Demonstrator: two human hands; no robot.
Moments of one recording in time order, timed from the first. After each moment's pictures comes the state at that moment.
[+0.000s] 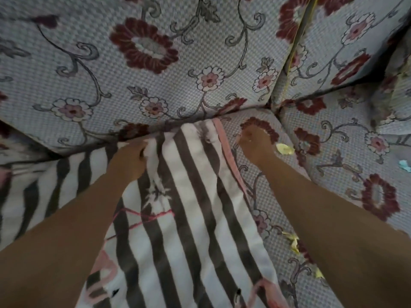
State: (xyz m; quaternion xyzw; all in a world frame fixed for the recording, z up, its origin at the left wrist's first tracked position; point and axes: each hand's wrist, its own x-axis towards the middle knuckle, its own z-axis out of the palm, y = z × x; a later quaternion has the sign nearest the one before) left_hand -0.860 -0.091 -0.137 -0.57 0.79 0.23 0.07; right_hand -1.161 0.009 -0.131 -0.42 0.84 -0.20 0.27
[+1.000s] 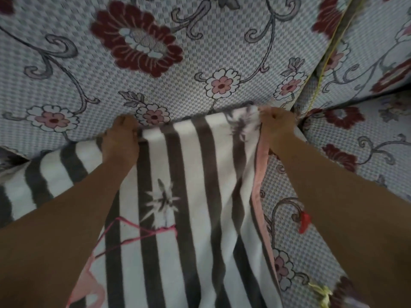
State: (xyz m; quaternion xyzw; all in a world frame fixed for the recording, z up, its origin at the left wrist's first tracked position) left_hand -0.893 -0.170 -0.162 -0.61 0.78 0.06 -0.10; right_hand -1.209 -0.084 -0.162 -0.21 0.83 -0.43 0.28
